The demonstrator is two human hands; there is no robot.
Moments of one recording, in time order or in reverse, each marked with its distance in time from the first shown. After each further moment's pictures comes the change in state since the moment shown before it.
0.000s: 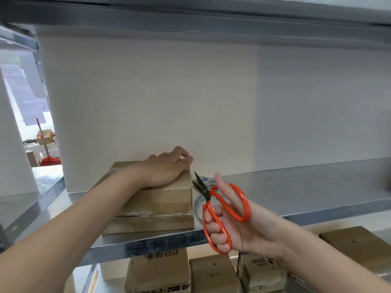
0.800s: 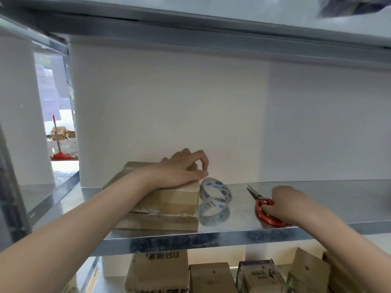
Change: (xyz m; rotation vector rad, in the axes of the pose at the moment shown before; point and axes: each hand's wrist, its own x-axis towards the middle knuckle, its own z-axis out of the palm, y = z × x) left_hand -0.007 0.004 0.000 -0.050 0.077 0.229; right_hand -0.008 -0.048 -0.096 -1.828 0.917 0.404
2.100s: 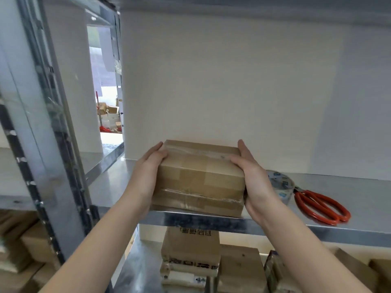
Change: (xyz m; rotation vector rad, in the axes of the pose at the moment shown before) left_hand -0.106 -0.059 0.026 -1.040 0.810 -0.486; right_hand -0.029 -0.169 -0.007 1.778 -0.102 -0.295
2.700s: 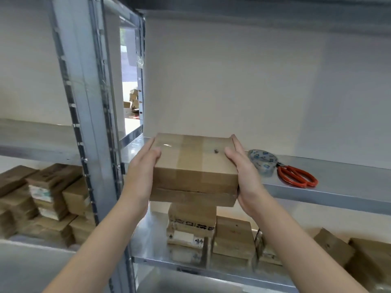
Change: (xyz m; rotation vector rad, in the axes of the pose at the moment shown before) left_hand -0.128 0.002 -0.026 -0.007 0.072 0.101; right_hand -0.101 -0.009 0.003 0.024 -0.101 -0.024
